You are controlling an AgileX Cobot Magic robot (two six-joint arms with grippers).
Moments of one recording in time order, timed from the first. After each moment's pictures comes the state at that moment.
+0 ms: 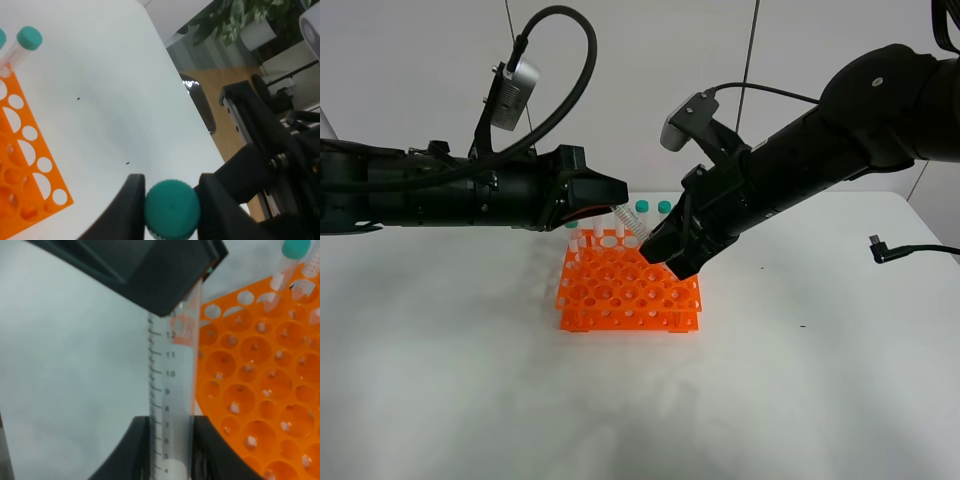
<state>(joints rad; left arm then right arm) -0.40 1.53 -0.85 -1.73 0.54 1.25 0.48 1.61 -1.14 0.78 0.69 -1.05</state>
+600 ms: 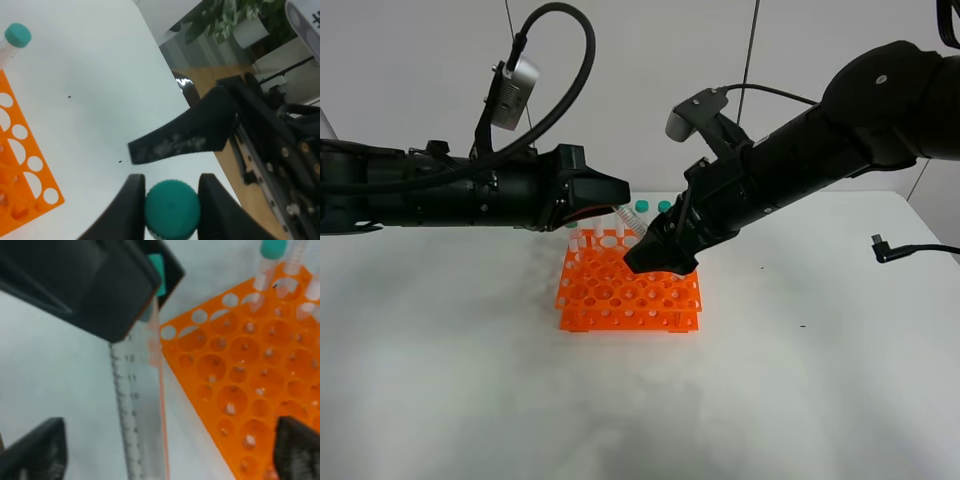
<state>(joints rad) -0.40 1.53 -0.85 -1.73 0.56 1.25 0.48 1.60 -1.14 0.77 0.65 -0.95</state>
